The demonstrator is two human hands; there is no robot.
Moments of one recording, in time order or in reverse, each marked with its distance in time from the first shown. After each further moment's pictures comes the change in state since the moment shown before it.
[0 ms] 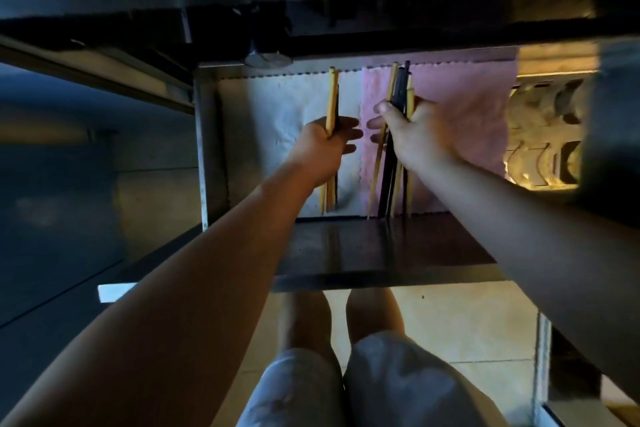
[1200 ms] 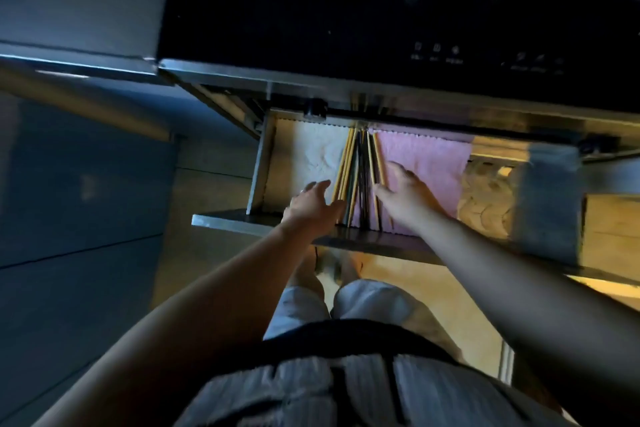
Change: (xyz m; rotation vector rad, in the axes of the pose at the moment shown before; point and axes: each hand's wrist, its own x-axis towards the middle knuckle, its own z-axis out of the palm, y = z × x) left_hand -0.174 0.041 0.005 0.651 0.198 -0.105; right_hand -0.121 -0.055 -0.083 -0.511 -0.247 -0.088
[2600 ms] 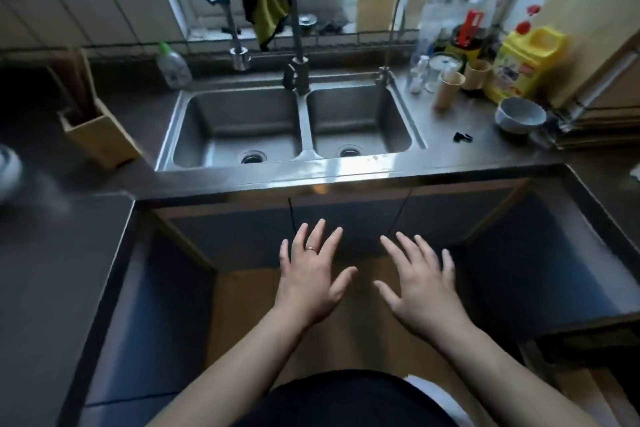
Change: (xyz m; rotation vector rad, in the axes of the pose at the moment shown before) left_hand -0.479 -0.442 -0.010 -0.295 1.025 -0.602; right_hand -0.424 -0.286 0.351 -1.044 -0.131 -1.437
